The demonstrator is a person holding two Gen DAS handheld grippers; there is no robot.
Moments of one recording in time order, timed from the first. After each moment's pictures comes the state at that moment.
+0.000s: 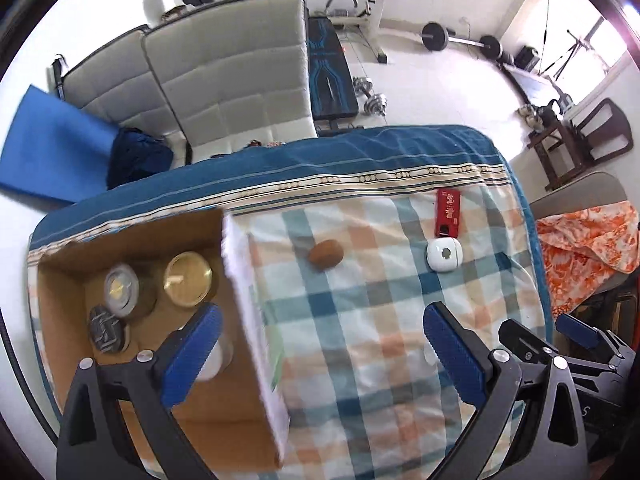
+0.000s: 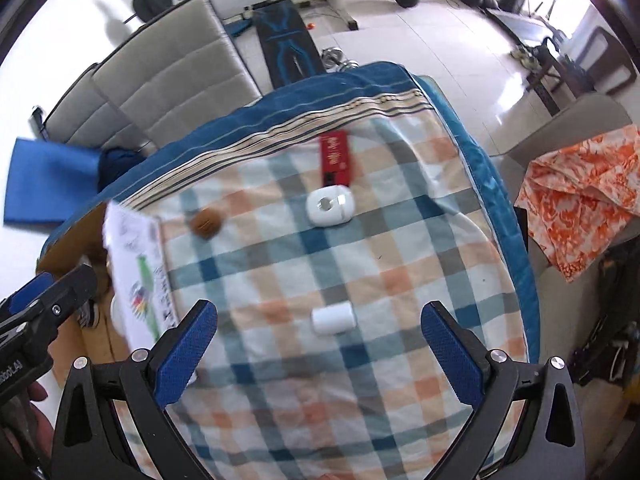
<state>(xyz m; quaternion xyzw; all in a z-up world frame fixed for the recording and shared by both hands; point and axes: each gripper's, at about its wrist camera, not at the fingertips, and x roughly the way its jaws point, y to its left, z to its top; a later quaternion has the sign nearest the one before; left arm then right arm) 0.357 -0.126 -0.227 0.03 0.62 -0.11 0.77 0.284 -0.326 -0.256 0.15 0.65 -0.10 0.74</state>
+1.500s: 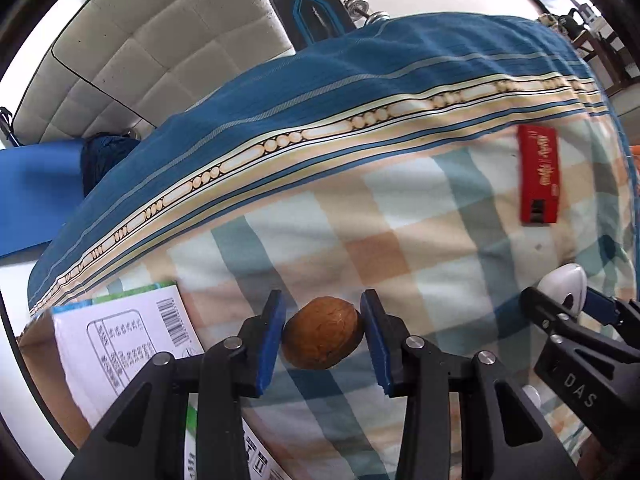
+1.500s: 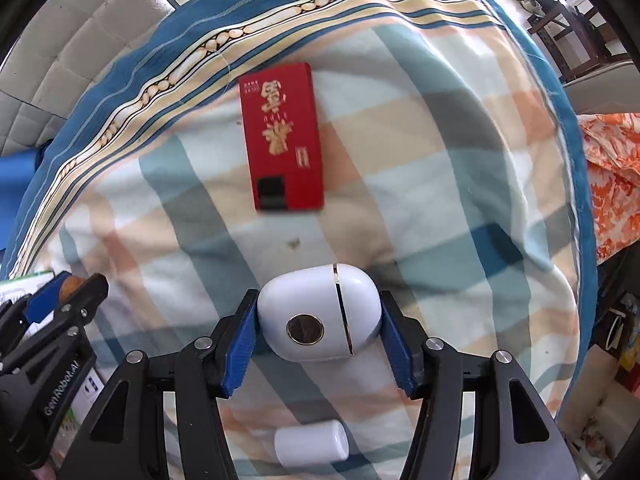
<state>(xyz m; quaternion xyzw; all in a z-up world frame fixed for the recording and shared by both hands) 0.407 -0.200 -0.365 0.16 0.69 -0.09 0.70 0.363 -0.324 -0.417 0.15 0.73 -0.12 0.65</state>
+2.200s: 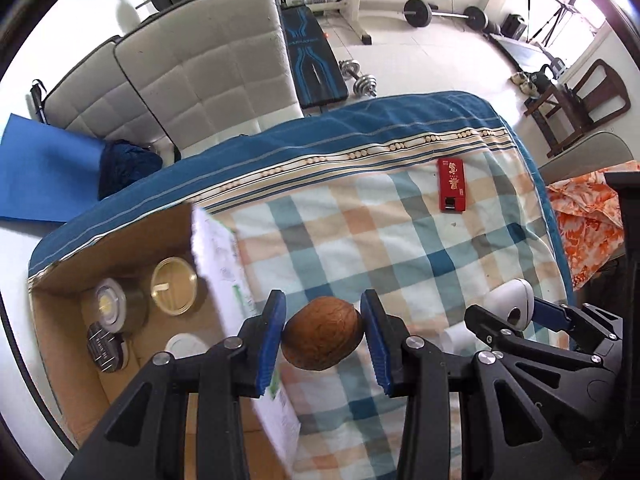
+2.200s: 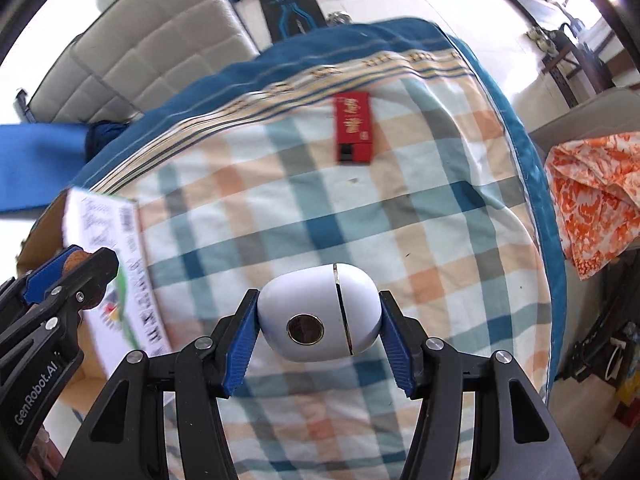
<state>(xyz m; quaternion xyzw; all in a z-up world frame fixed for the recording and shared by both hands) 0.337 -0.130 -0.236 0.08 0.62 -0.13 0.77 0.290 -0.277 -0.288 0.13 0.69 -0.07 0.71</state>
